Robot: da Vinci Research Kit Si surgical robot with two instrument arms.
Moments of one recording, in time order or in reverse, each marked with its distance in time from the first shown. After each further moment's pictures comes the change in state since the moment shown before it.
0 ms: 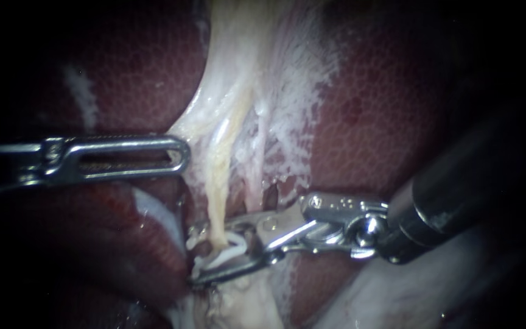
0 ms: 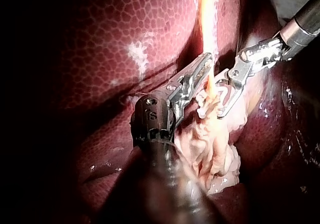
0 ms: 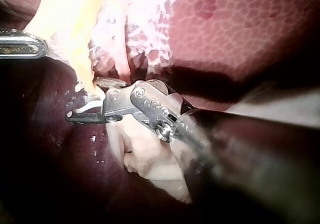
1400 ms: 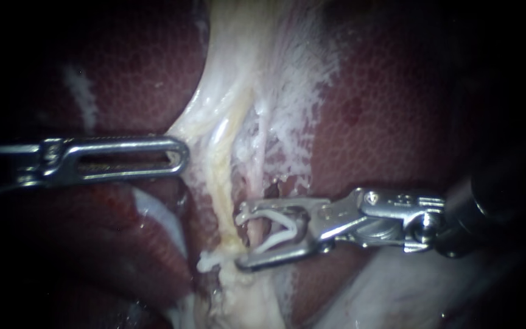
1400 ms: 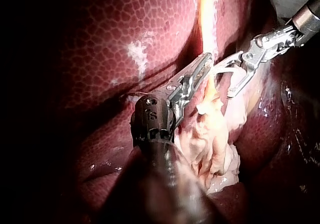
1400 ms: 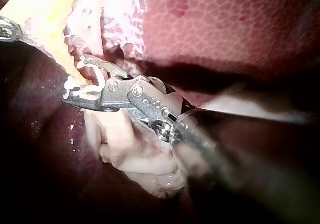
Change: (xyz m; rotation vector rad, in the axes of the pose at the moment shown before) right arm -0.001 -0.001 -0.005 -0.116 0.030 -0.085; left arm 0.000 0.000 0.000 -0.001 0.000 0.000
